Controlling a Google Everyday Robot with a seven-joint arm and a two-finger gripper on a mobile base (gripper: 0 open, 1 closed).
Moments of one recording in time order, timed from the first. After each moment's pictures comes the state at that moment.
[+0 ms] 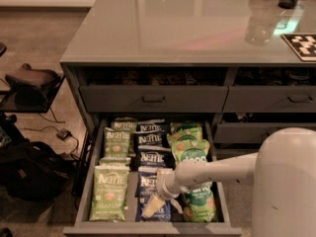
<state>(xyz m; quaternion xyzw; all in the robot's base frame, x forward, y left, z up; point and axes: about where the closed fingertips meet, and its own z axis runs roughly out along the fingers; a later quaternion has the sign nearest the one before) 0.494 0.029 0.368 -0.56 0.76 0.22 0.22</state>
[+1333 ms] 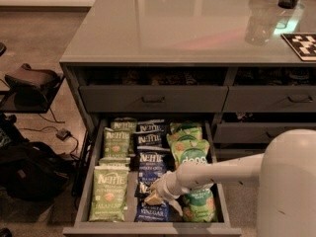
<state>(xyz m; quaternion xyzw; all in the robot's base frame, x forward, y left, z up) 0.492 0.029 0.378 -0.56 0.76 0.22 0.23</state>
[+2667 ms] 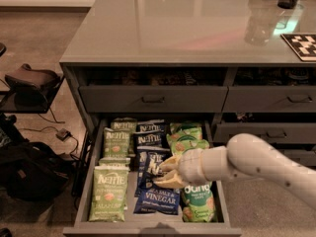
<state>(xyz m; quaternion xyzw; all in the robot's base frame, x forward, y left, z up) 0.445 -0.006 0.639 -0.58 0.66 0.29 0.37</state>
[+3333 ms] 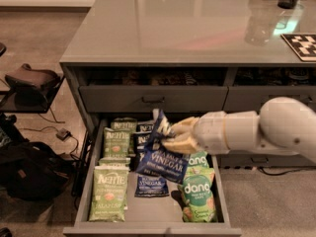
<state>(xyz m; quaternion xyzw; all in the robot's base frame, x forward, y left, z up) 0.479 -0.034 0.773 -0.54 0.67 0.28 0.44</state>
